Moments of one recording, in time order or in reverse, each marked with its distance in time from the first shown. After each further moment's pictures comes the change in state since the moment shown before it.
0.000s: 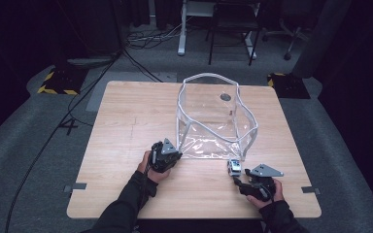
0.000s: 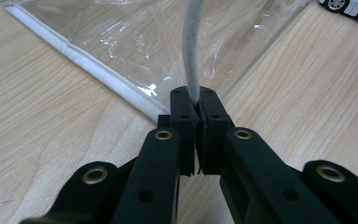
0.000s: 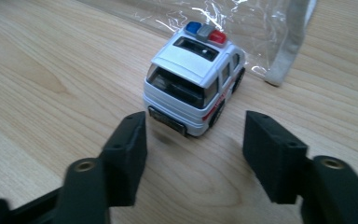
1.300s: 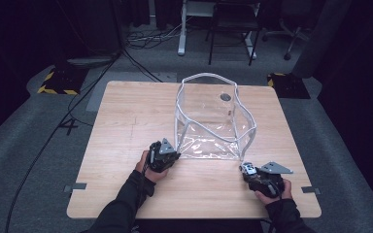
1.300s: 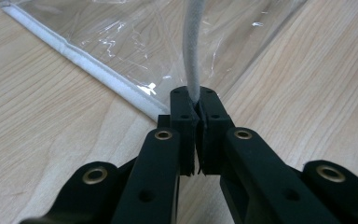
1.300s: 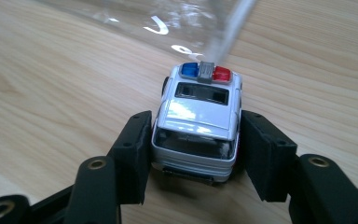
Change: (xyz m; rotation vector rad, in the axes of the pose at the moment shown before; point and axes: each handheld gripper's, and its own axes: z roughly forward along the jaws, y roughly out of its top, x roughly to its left) left arm 0.006 -0.003 -0.005 0.006 -0.006 0.017; right arm -0.030 -0.005 -0.010 0.015 -0.069 0.063
